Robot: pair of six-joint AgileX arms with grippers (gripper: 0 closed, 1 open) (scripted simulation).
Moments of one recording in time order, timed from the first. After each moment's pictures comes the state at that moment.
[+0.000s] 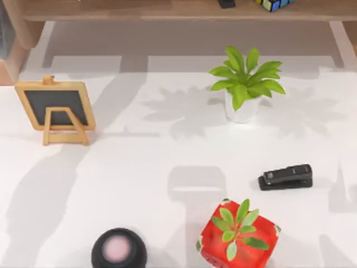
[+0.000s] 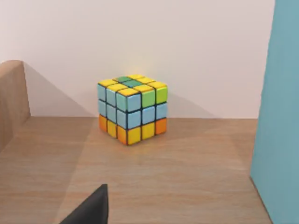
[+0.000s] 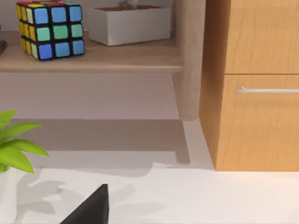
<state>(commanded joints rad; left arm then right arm) -0.51 1.74 1.87 -0.12 -0.47 0.01 0.00 0.00 0.00 0.00 0.00 0.00</state>
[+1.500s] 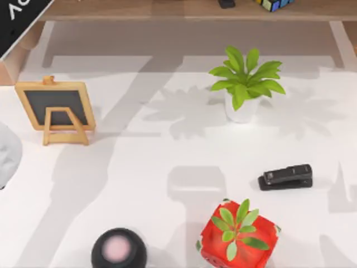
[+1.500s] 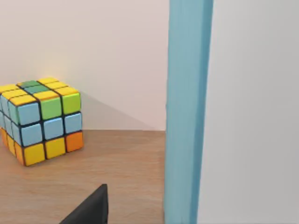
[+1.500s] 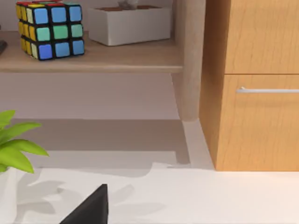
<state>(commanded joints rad) -0.58 2.19 2.42 -0.21 -0.54 0.01 0.00 0.00 0.00 0.00 0.00 0.00</state>
